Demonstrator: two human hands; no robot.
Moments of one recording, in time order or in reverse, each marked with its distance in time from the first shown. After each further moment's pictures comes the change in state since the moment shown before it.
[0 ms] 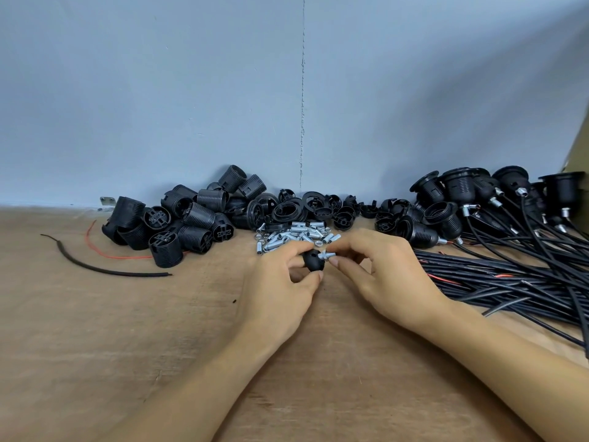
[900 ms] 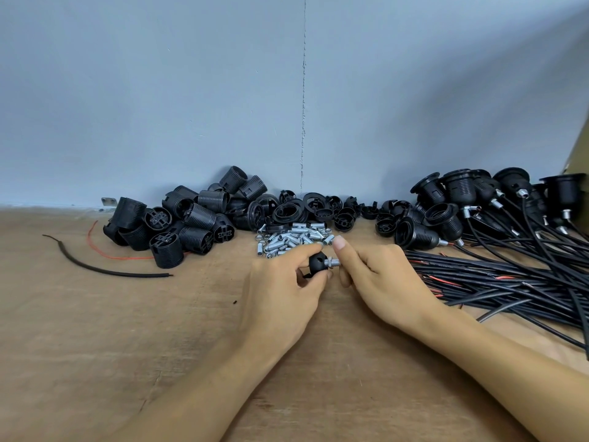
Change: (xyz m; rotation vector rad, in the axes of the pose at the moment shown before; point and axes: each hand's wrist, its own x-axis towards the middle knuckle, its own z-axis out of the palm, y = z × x) left_hand -0.005 0.002 0.003 0.161 0.124 0.139; right_hand -0.002 -0.006 0.006 0.128 -0.045 0.249
